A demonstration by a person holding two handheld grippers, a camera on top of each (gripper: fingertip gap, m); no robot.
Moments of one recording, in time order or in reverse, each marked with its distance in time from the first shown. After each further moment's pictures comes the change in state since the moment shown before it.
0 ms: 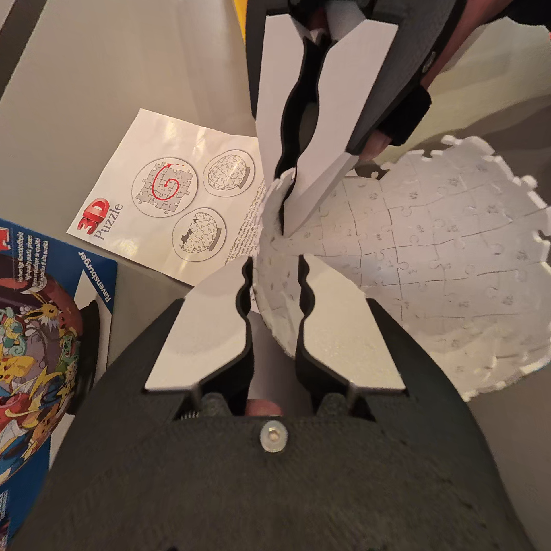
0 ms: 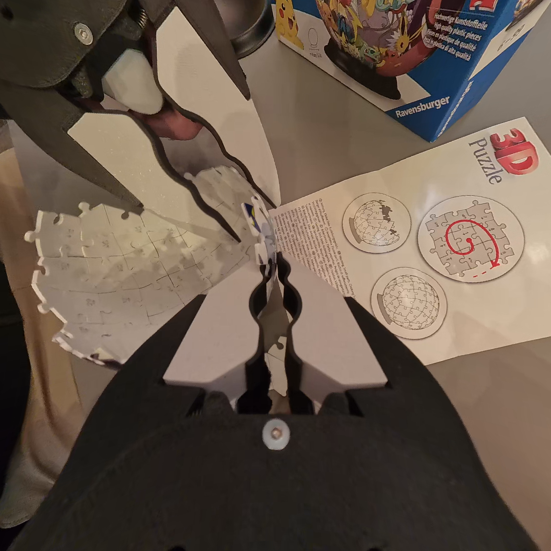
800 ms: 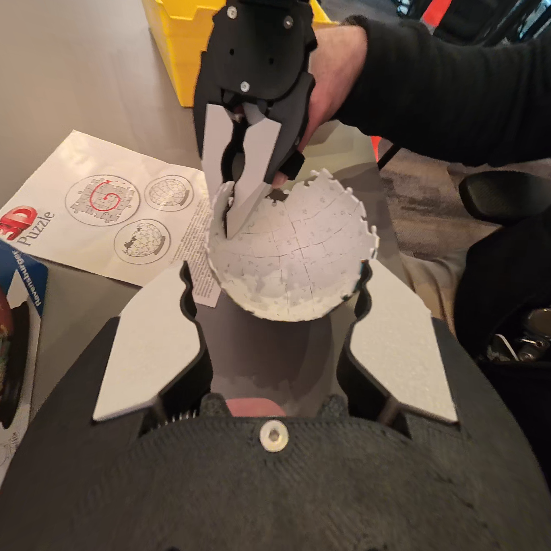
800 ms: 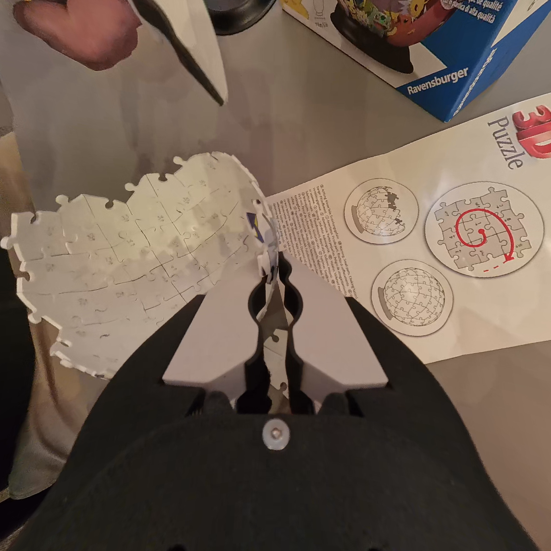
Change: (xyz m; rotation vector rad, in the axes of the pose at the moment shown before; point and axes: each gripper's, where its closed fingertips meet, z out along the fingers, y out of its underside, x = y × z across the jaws) left arm 0.027 -0.017 -0.059 0.152 0.318 -0.142; right arm 0.003 0.010 0.003 -0.048 -0.038 0.004
